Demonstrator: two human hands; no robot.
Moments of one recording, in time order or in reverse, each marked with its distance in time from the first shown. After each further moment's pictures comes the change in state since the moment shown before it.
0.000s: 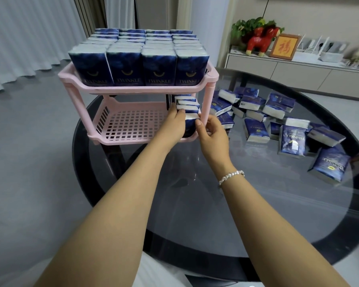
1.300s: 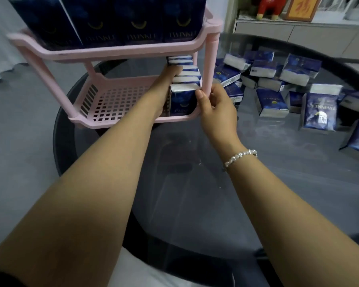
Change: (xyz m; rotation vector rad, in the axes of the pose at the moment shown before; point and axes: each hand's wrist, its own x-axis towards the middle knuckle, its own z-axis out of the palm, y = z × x) left_hand 0.059 -0.012 -0.006 -0.295 -0.048 -0.173; right_hand 0.012 0.009 0.001 -0.065 0.031 -0.045
